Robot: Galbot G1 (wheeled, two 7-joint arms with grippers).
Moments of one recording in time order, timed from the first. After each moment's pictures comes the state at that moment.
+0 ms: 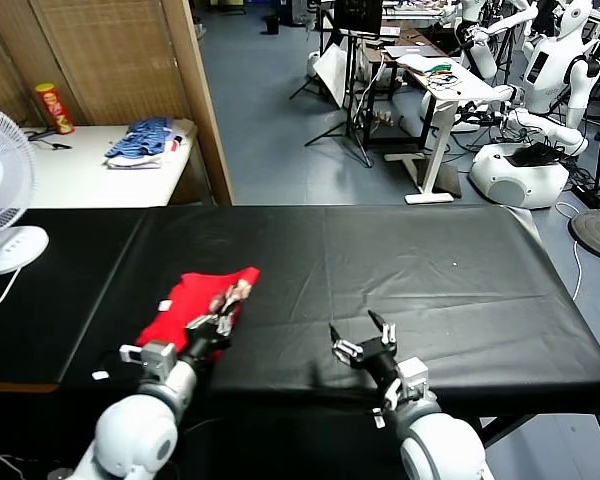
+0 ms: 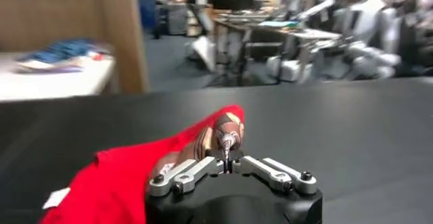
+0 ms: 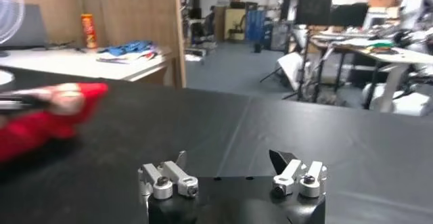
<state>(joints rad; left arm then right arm) 1.35 -1.14 -0.36 -2.15 -0.47 0.46 -0.13 -1.39 1.33 0.30 2.15 0.13 -0.52 -0.04</state>
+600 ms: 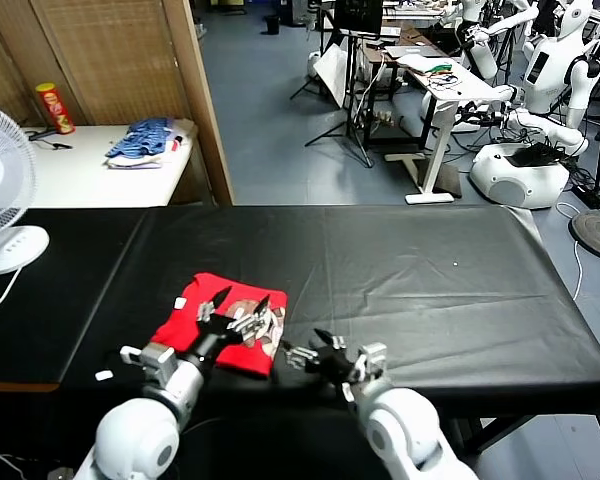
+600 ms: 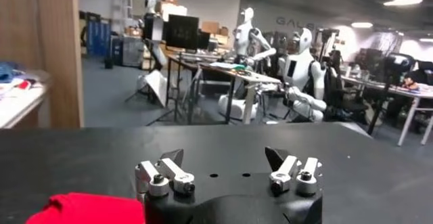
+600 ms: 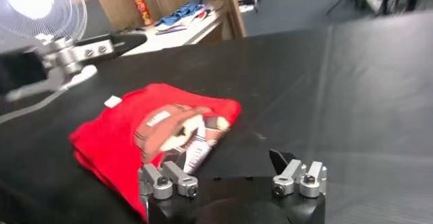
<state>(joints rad) 1.38 -1.14 -0.37 -2.20 -0.49 0.36 -0.07 -1.21 1.38 0.15 1.98 0.52 -0.65 0.05</state>
